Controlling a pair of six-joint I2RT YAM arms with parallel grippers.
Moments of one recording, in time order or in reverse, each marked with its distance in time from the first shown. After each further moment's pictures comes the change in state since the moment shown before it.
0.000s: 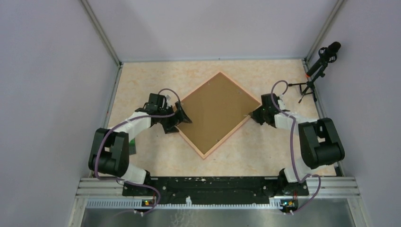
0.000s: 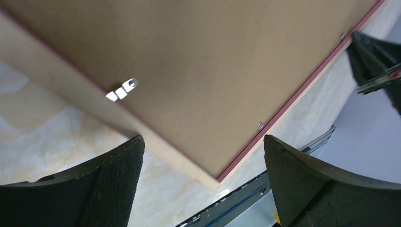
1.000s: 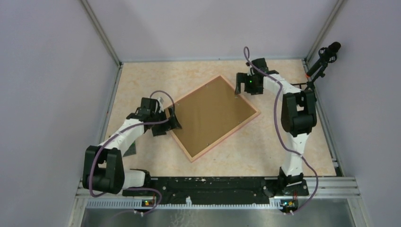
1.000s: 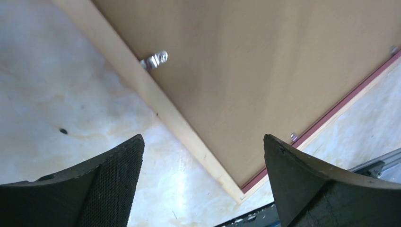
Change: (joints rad) left arm 0.067 -0.167 -0.014 -0.146 -0.159 0.235; right arm -0.004 0.420 0.807 -0.433 -0.220 -0.930
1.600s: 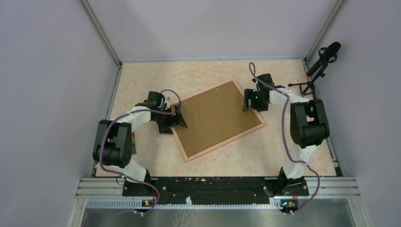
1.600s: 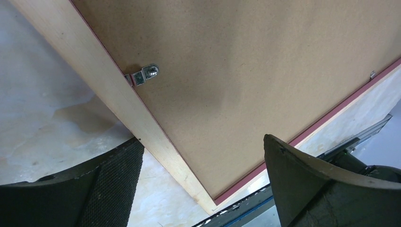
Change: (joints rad) left arm -0.005 0.287 0.110 -0.014 0.140 -0.004; right arm -0.019 -0.163 -0.362 0.069 0.008 0.012
